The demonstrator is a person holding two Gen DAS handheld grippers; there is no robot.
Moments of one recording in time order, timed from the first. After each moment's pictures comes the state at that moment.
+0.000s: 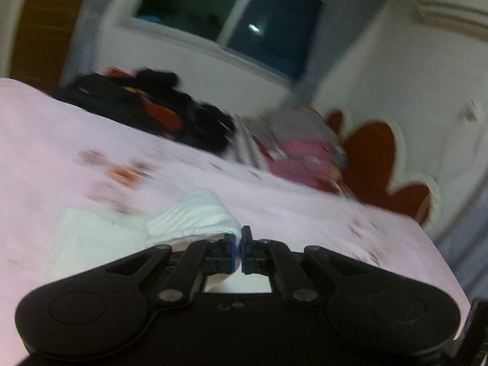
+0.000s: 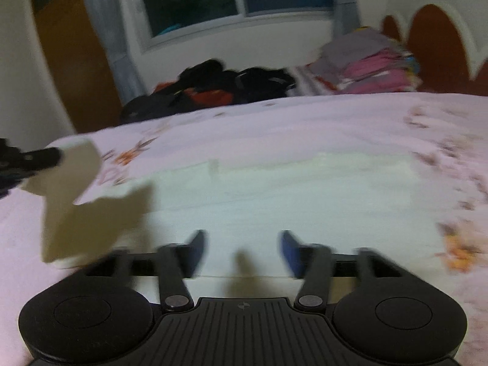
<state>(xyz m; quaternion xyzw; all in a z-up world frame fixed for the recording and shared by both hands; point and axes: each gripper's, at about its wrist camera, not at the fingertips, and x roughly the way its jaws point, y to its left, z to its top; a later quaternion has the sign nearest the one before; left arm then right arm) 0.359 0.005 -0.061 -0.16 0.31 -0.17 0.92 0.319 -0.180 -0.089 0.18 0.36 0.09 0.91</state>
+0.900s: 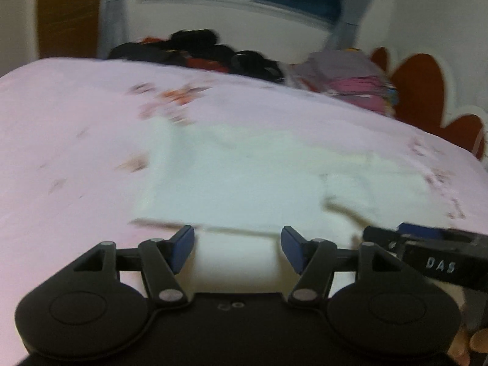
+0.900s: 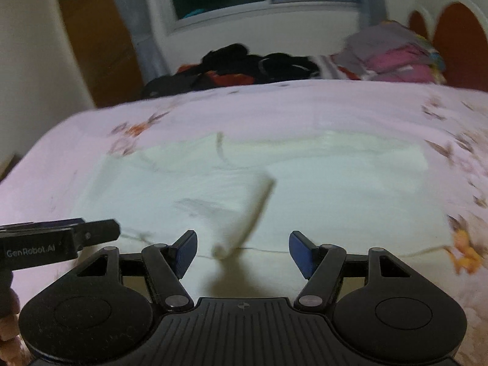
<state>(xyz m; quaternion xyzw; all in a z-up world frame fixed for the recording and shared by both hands) 0.307 0.029 -0.123 -0.06 0.39 -0.05 0.92 0.319 -0.156 -0.108 0.13 0.38 0.18 0.90</state>
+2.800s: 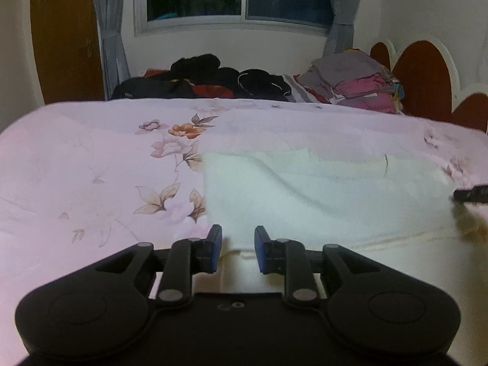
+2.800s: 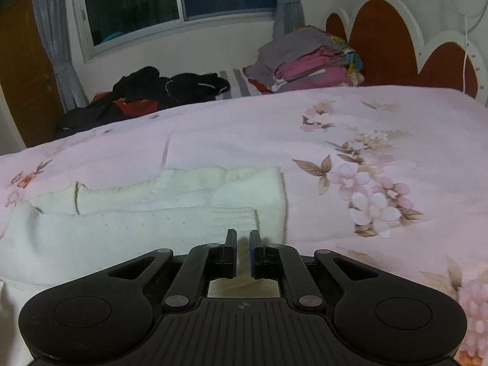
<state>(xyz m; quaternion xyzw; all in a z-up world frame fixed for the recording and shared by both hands) 0.326 0.019 -0.108 0.01 0.35 -0.05 0.93 0.367 -0.286 -0.135 0.17 0.38 0.02 0.91</state>
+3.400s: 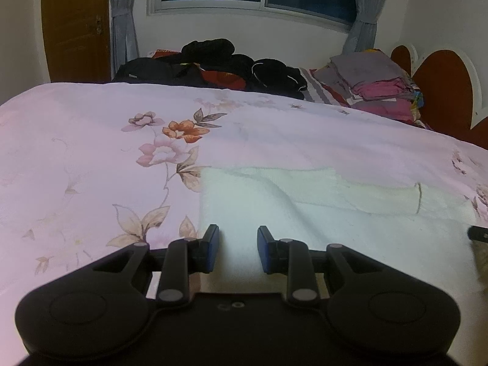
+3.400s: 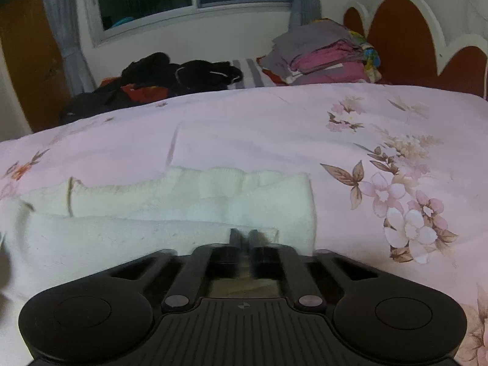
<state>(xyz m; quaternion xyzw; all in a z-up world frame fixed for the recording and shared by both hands) 0.400 0.017 -0.132 -0.02 0.38 -0.02 0.93 0.394 -0.275 -0.145 0.14 0.38 0.05 0.91</state>
